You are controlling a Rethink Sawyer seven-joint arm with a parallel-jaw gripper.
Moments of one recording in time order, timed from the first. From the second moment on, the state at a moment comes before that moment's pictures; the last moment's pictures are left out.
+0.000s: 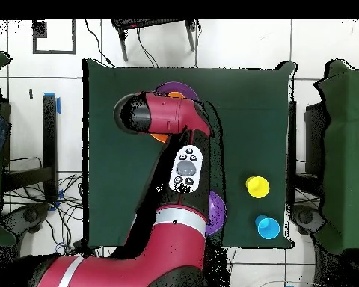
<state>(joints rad) 0.02 -0.41 -0.20 1.23 0.06 0.47 1.90</state>
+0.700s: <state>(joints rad) 0.02 -0.41 -0.20 1.23 0.06 0.47 1.90</state>
